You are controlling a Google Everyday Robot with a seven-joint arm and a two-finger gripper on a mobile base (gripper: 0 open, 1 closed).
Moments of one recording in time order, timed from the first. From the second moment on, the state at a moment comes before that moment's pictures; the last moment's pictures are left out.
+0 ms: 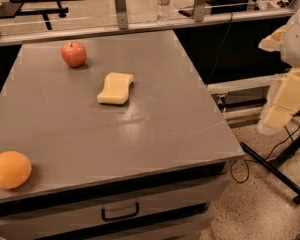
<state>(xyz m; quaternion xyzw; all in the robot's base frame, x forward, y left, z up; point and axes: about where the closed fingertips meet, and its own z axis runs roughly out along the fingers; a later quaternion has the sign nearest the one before) 0.444 -0.205 0.978 -0.61 0.77 -0.02 0.18</state>
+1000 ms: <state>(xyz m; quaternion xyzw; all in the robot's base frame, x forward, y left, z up) 0.575 -0.003 0.973 -0.64 0.67 0.13 0.34</state>
